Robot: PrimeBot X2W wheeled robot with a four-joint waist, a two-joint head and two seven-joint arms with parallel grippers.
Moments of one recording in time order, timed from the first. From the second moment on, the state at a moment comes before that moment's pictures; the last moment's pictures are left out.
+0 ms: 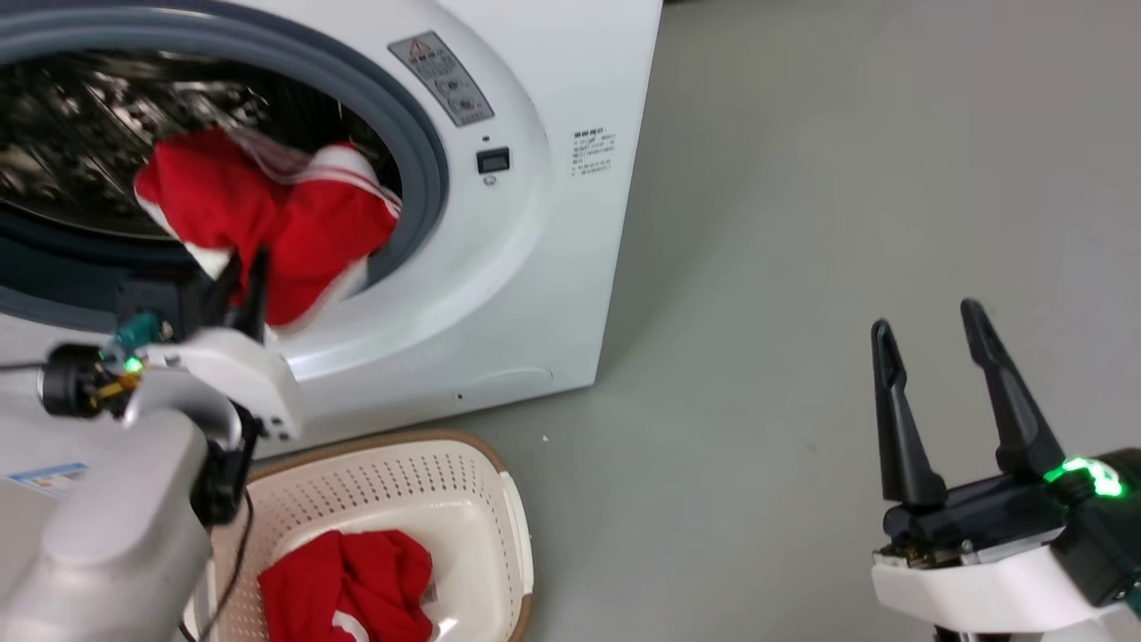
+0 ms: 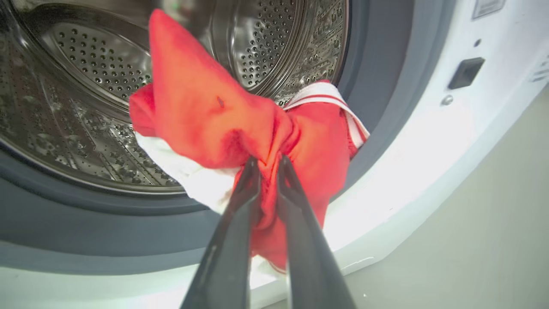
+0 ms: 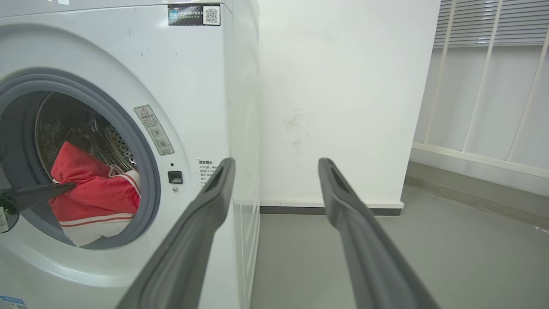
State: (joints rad) left arm -0.67 0.54 -0.62 0.63 -0.71 0.10 -0.26; right arm -0.01 -0.05 0.09 -0.26 0.08 0.13 -0.26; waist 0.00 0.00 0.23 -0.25
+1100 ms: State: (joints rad) left arm -0.16 0.51 -0.69 0.45 -0.78 0.20 -0.26; right arm 0.13 -0.05 0.12 -0.22 0.02 0.13 -0.26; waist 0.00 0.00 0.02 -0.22
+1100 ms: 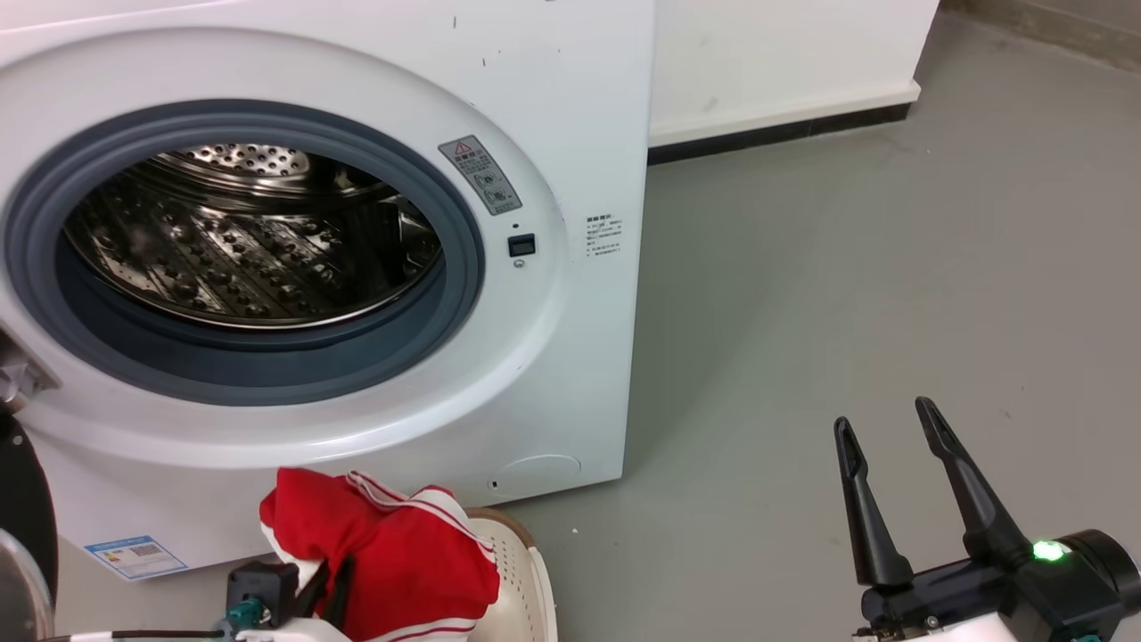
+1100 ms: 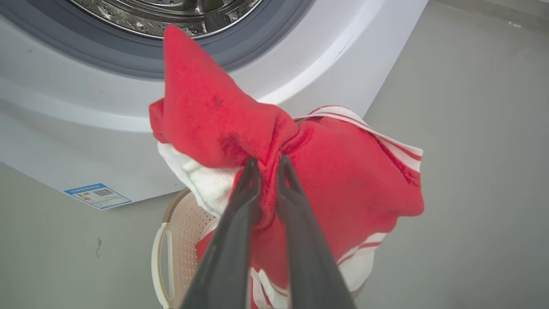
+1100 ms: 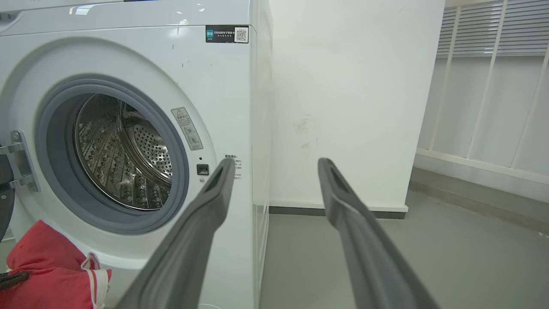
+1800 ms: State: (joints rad) left arm -0.41 0.42 -0.73 0.86 -0.77 0.07 -0.21; right arm -0.09 -0.05 0.17 -0.27 0.06 0.13 -0.26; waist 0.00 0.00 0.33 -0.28
